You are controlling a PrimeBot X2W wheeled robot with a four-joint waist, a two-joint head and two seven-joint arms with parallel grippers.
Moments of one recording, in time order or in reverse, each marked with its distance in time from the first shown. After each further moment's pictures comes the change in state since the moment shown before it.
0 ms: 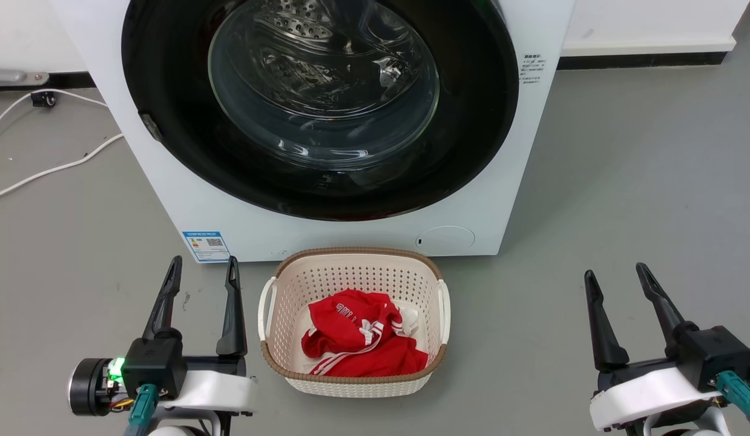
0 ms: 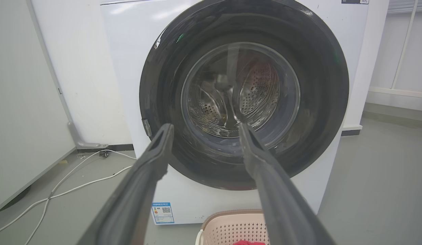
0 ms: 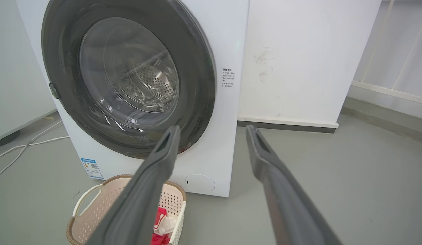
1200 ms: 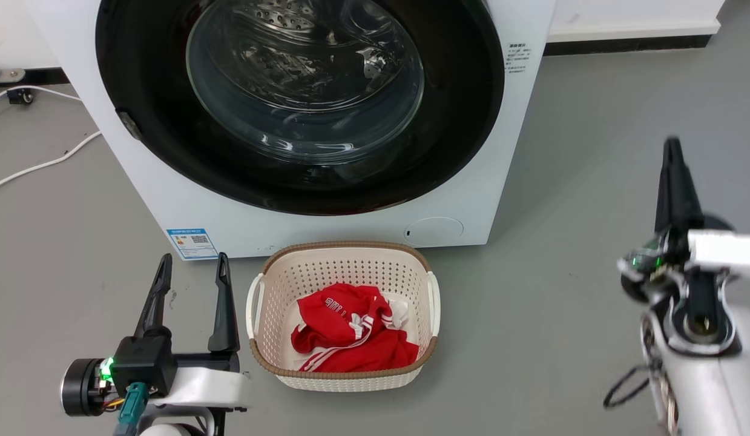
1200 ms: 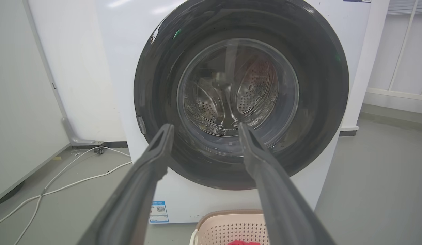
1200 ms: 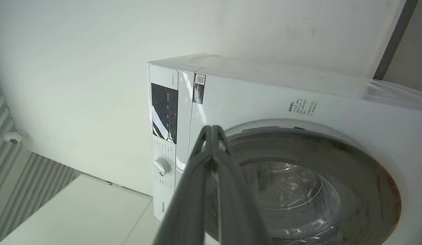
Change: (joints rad) left arm -0.003 -0.021 0.039 -0.004 0.001 -0.013 0.000; right arm -0.387 -0.004 -0.018 0.221 1.487 0.000 -0.015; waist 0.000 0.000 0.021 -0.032
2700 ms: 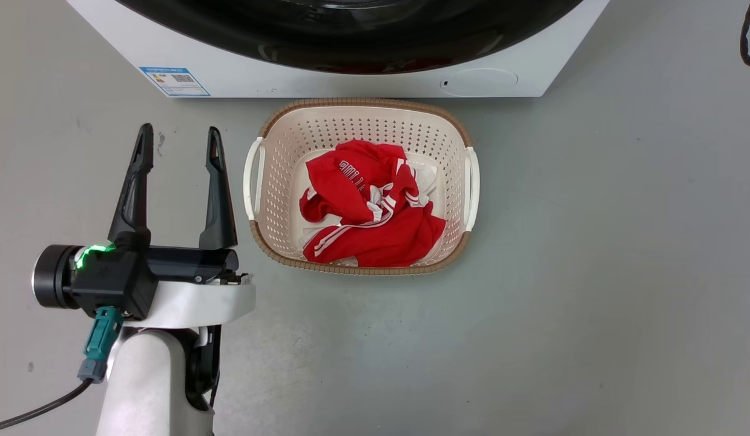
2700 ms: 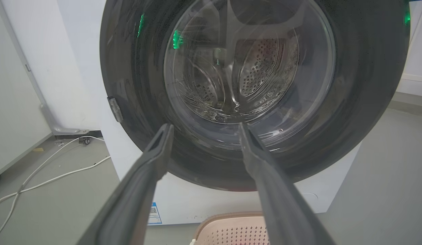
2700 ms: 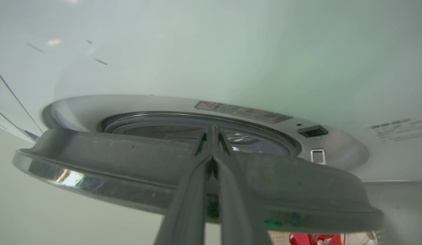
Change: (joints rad) left arm -0.247 -0.009 0.001 -0.094 0.009 -0.056 0.000; right arm -1.317 -0.094 0.251 1.092 -0.334 0.000 0.604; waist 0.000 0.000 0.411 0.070
